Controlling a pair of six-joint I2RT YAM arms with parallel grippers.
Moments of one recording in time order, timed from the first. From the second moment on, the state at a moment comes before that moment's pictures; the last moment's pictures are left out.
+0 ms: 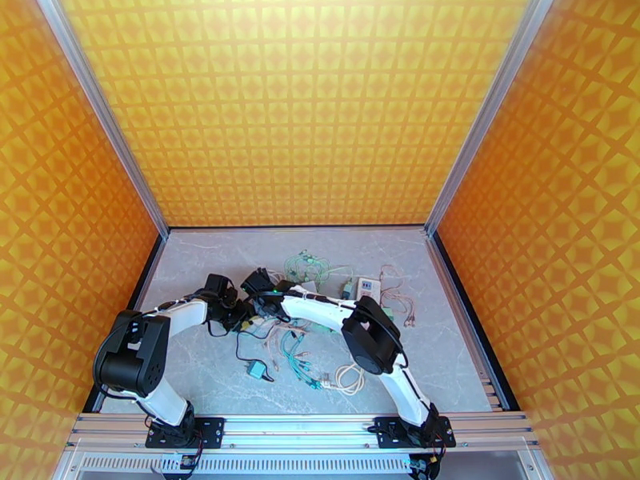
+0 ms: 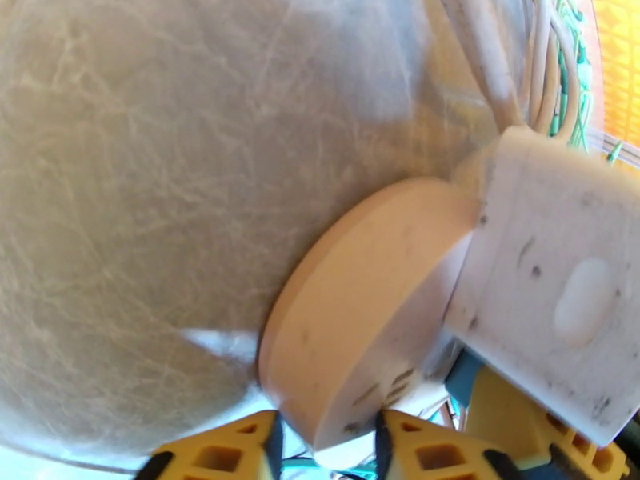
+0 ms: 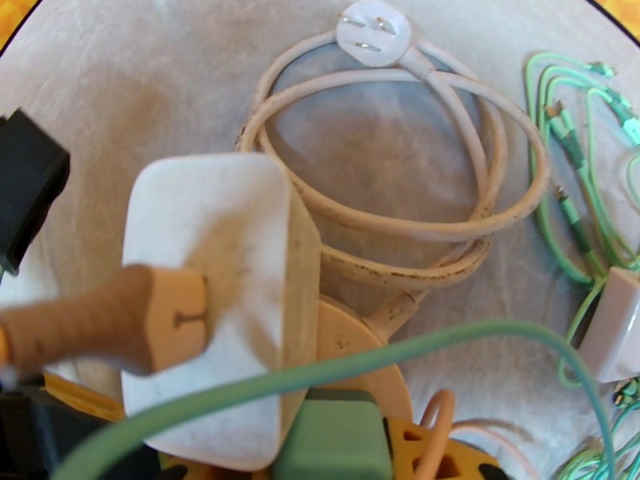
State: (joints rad) left arm -0.19 1.67 0.84 -0.33 0.56 -0.79; right arm 0.94 2.20 1.76 -0.66 0.24 0.47
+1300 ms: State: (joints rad) left arm -0.24 1.72 0.88 -0.29 0.51 -0.75; right arm 0.95 2.23 1.84 -0.81 0.29 0.47
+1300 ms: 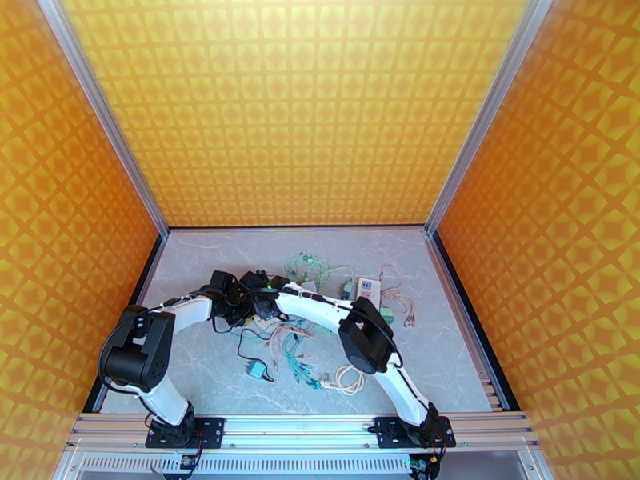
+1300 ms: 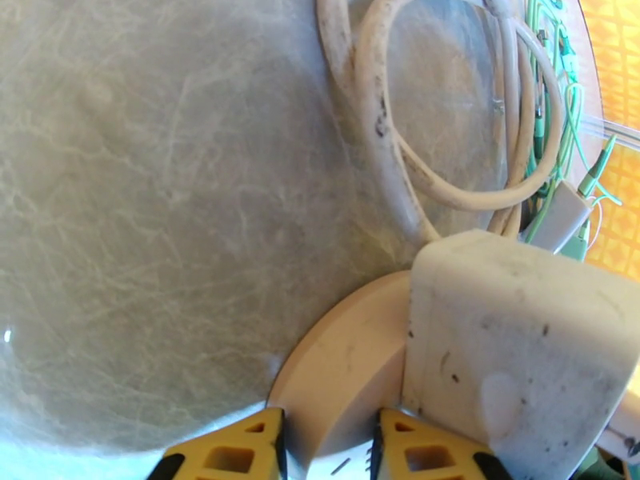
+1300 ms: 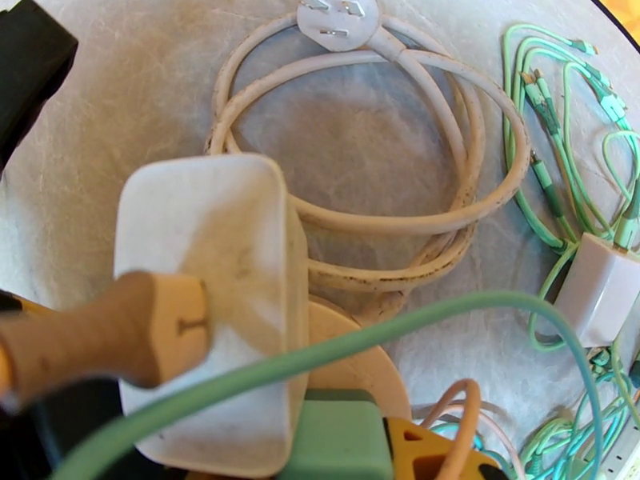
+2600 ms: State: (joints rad) left arm -0.27 1.74 0.92 -0.29 0.47 -0.73; right arm 0.86 2.14 1.68 -0.68 0.14 0.50
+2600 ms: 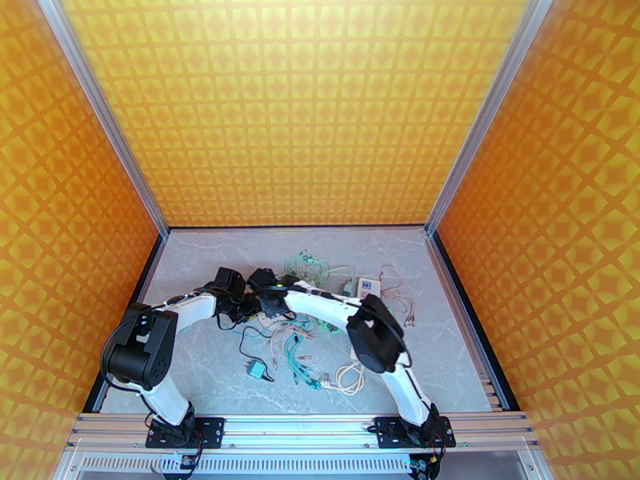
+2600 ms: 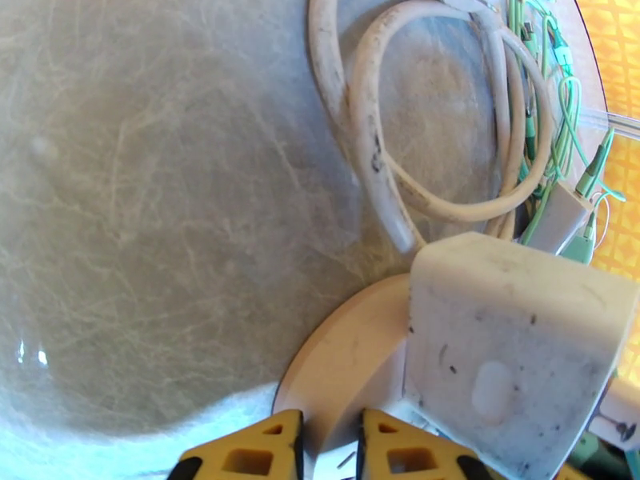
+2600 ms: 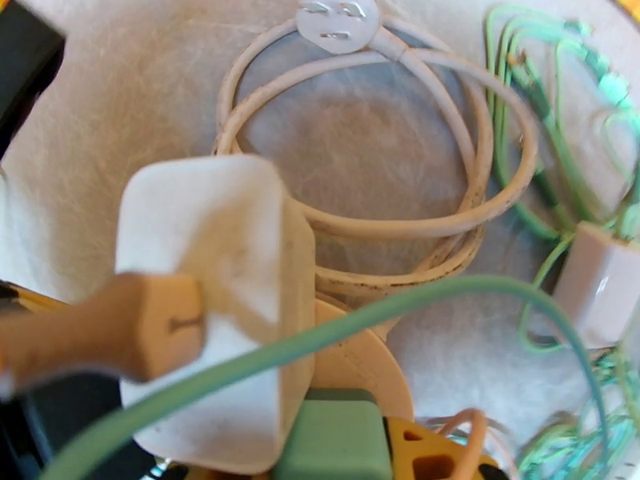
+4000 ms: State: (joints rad) left arm -0.31 1.75 0.94 -0.39 0.48 -0.70; right arm 0.91 2.26 1.92 -0.91 0.23 0.52
